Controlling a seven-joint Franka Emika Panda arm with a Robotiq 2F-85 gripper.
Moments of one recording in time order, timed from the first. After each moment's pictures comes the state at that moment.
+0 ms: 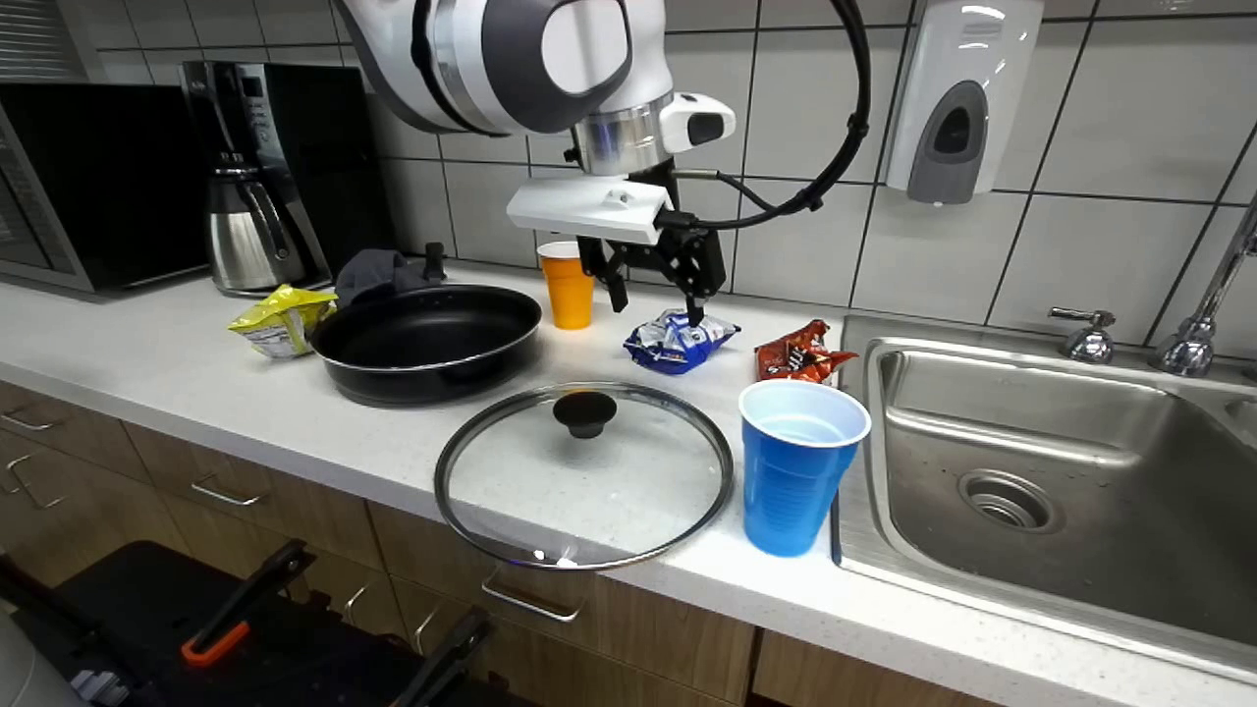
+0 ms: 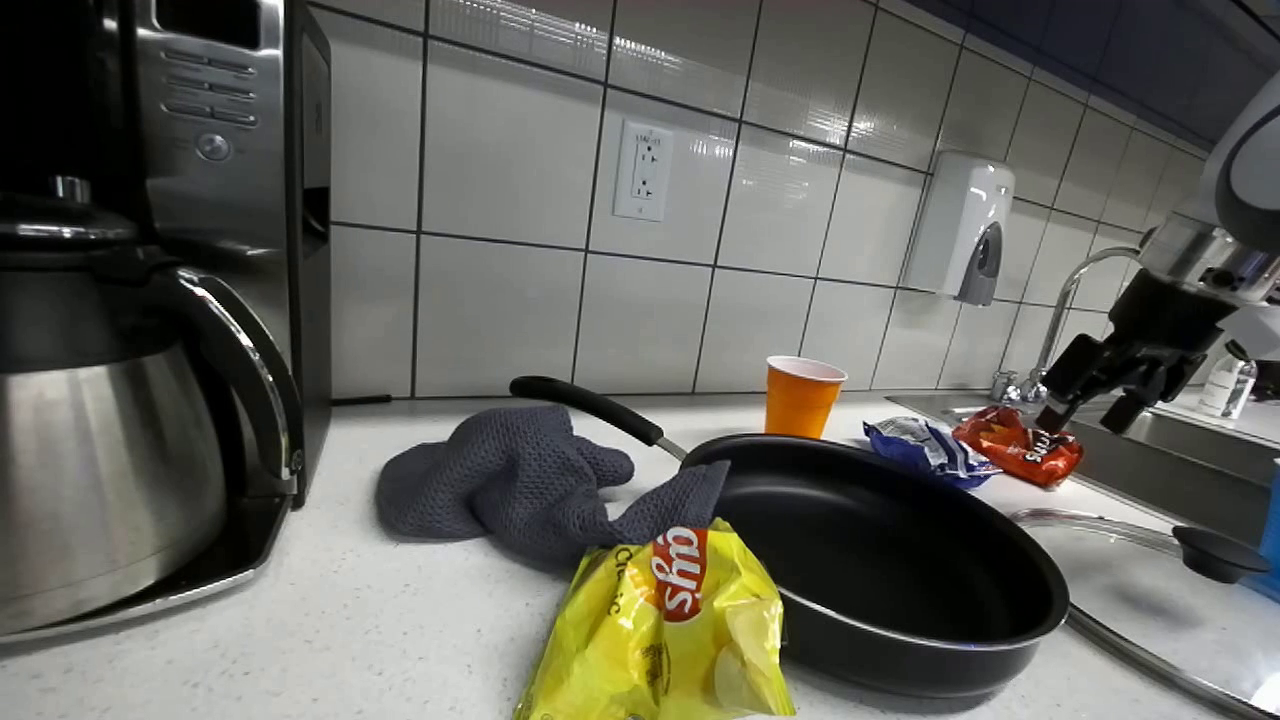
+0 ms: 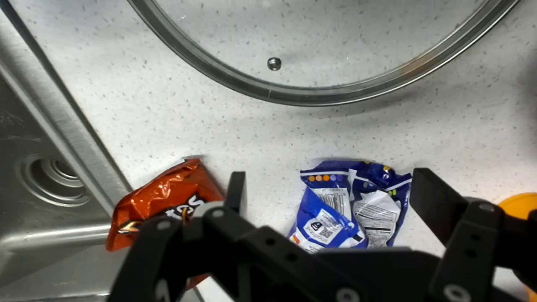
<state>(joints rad) -0.17 -0.04 -0.17 -2.55 -0.01 2.82 -0.20</state>
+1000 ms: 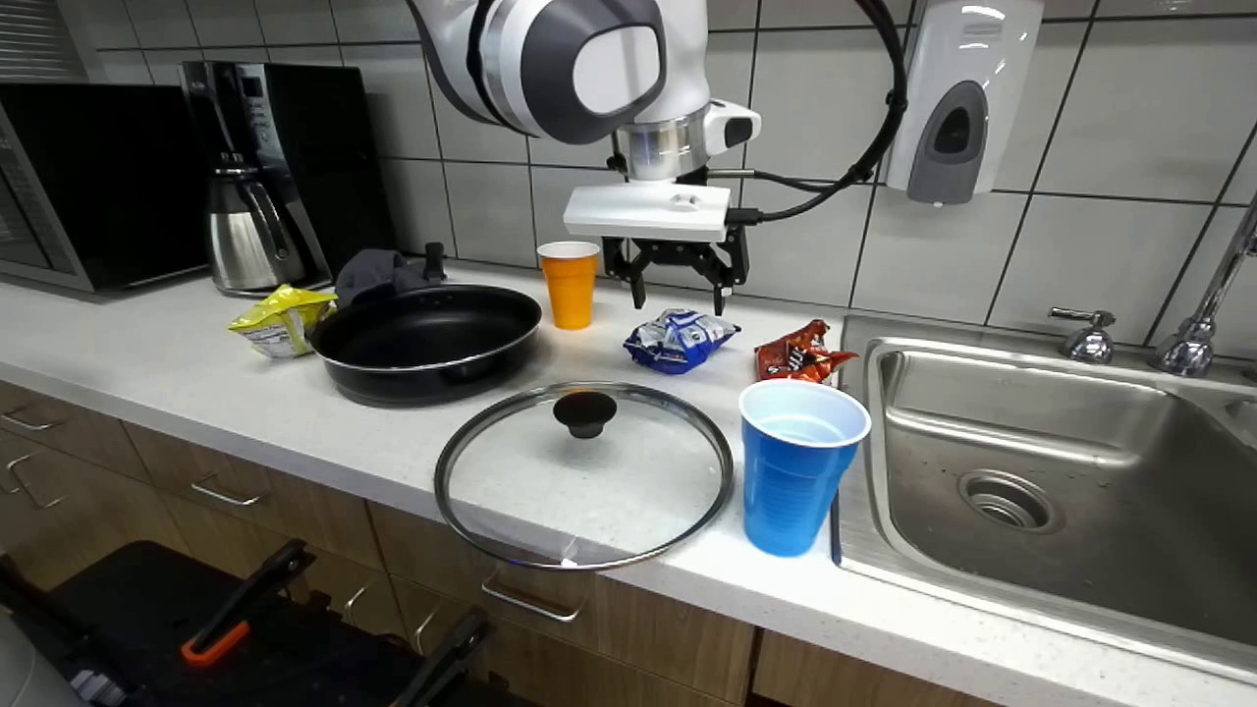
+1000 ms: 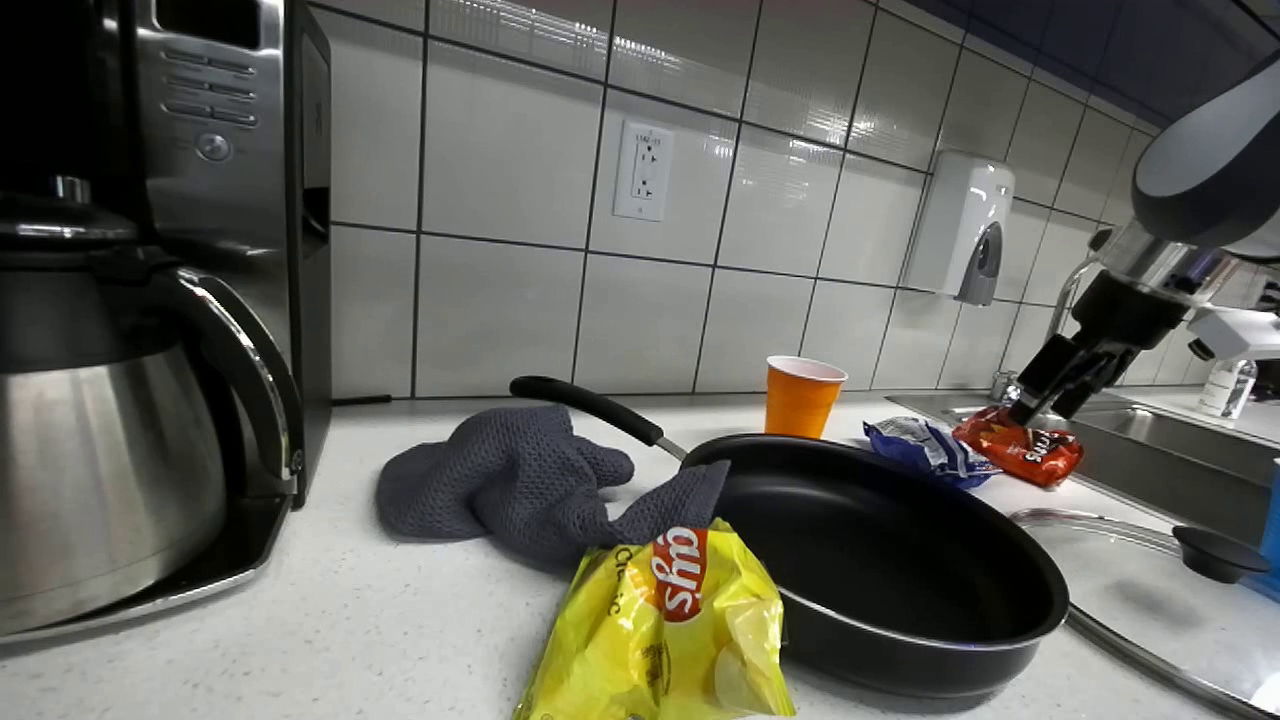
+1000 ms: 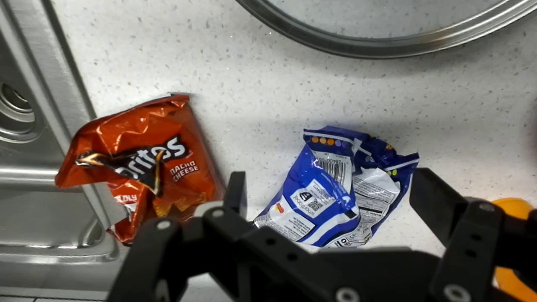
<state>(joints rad) -0.15 0.08 -0.18 -2.42 0.21 2.82 -0.60</state>
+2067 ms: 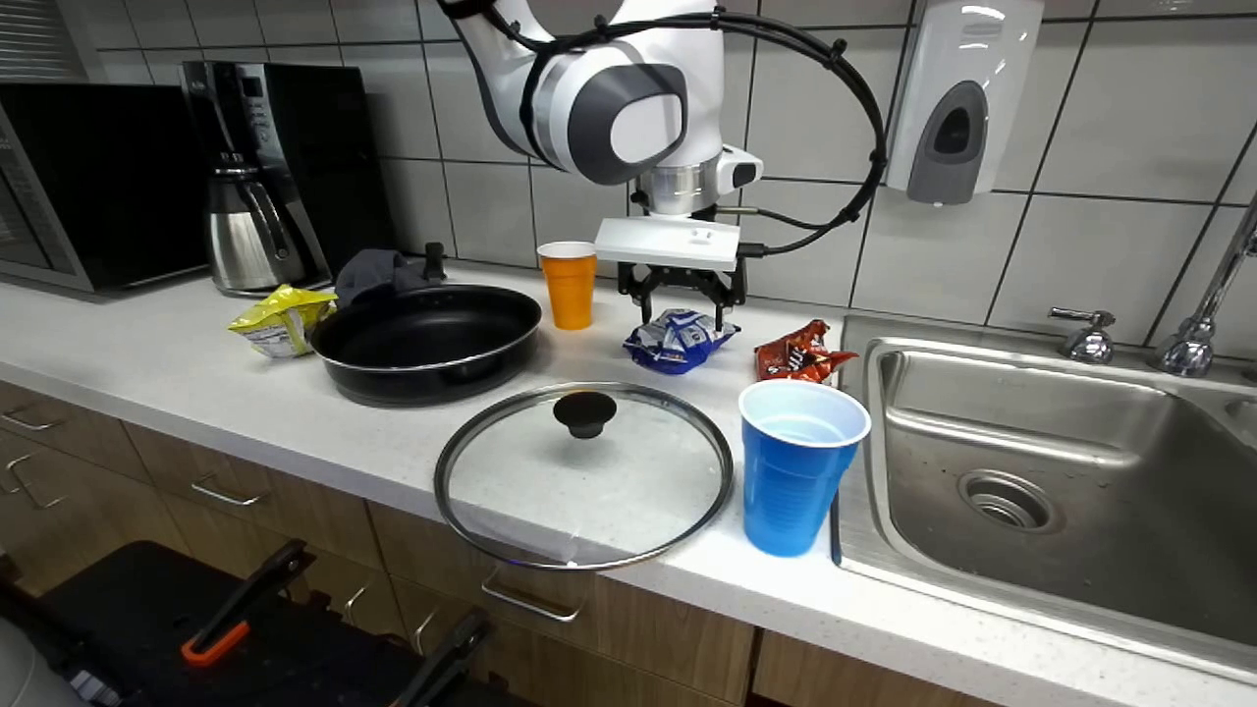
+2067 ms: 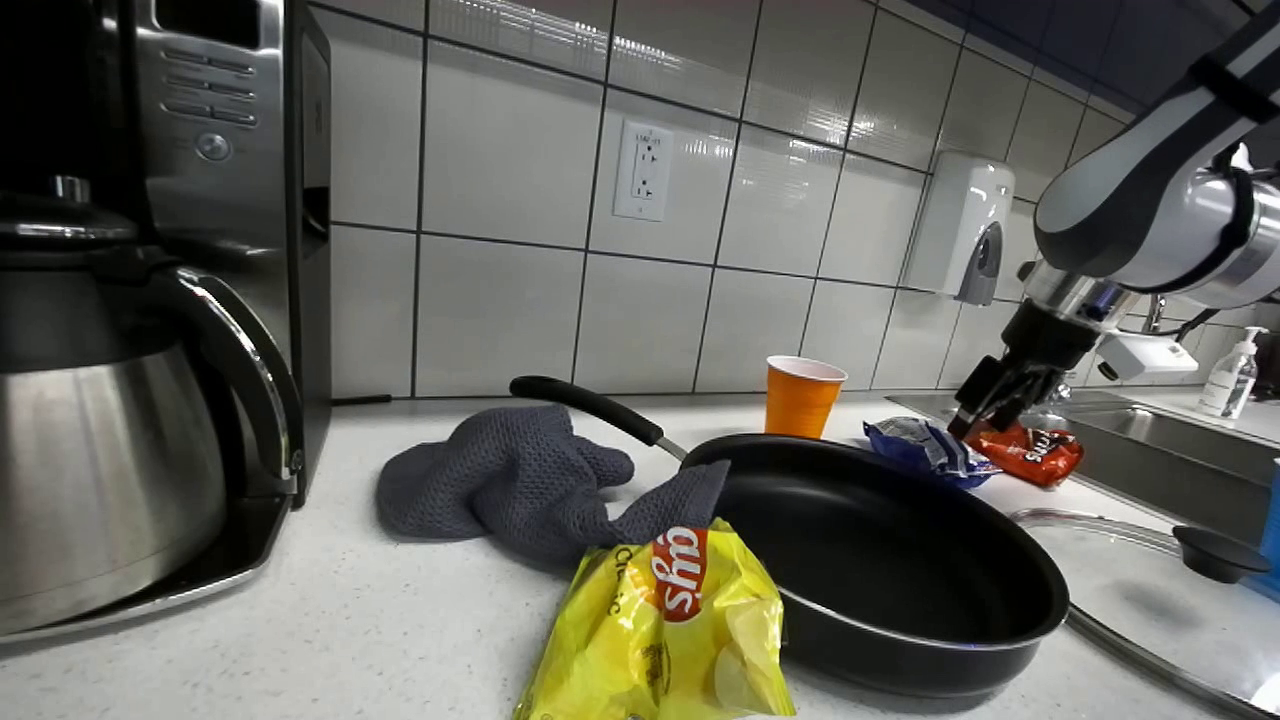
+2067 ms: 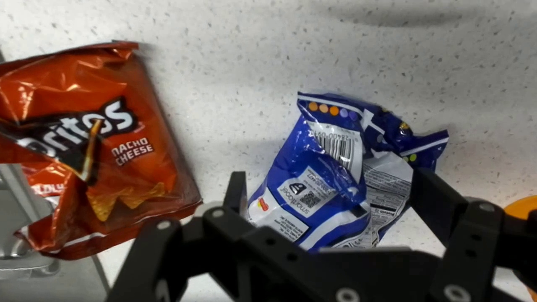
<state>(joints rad) -0.21 0.29 -0.08 -2.23 0.28 2.79 -0.66</state>
